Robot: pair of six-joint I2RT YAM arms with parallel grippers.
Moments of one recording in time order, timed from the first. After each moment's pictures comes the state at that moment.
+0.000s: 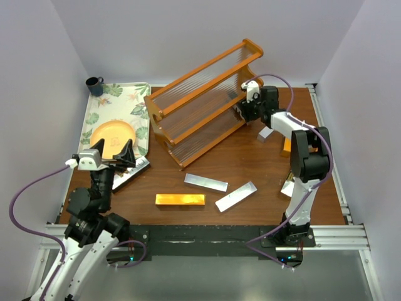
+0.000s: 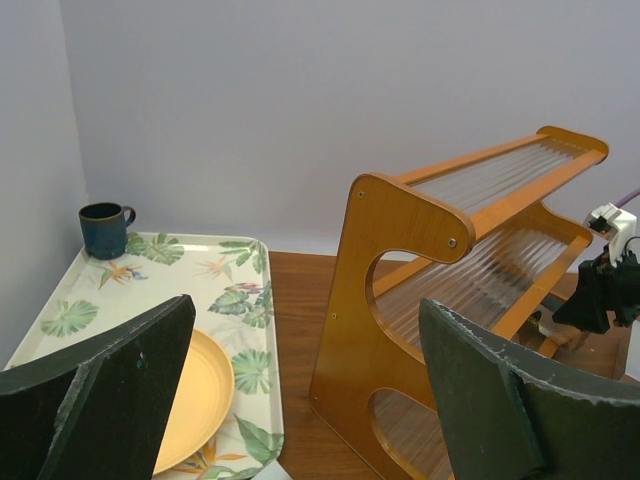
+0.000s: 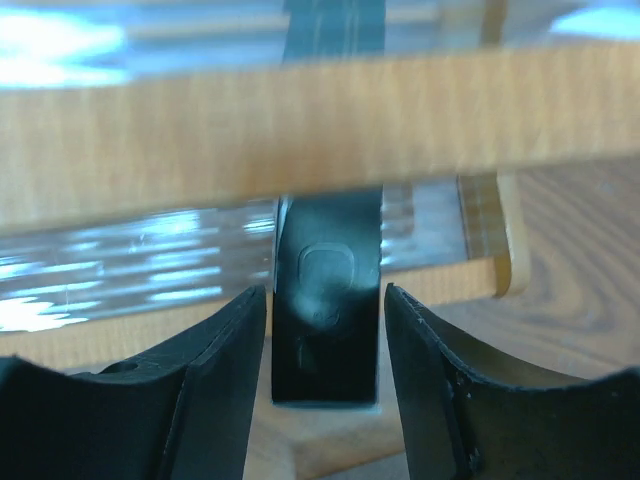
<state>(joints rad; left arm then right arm) -0.45 0.17 0.49 0.01 -0.40 -0.04 0.16 1.98 1.37 -0.02 -0.21 -0.33</state>
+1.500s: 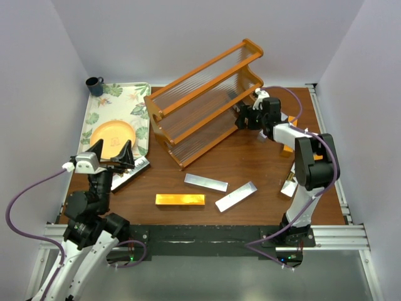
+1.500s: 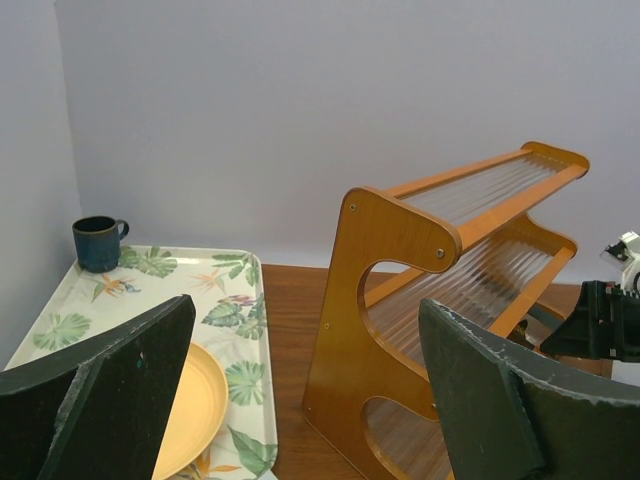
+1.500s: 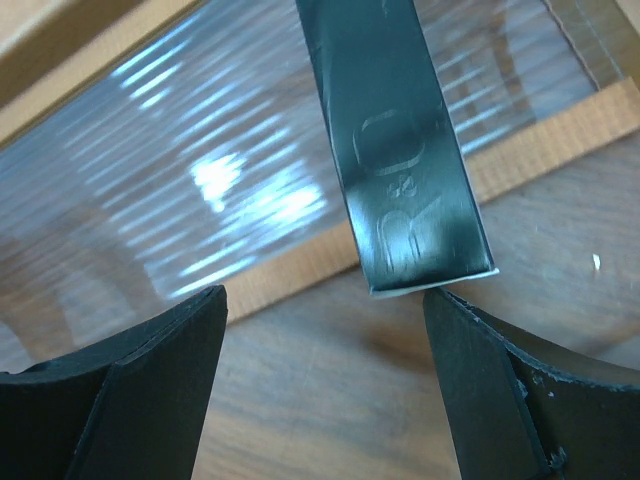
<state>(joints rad) -0.45 0.14 0.49 0.01 -0.38 -0.04 0.16 1.86 1.13 0.11 -0.23 0.17</state>
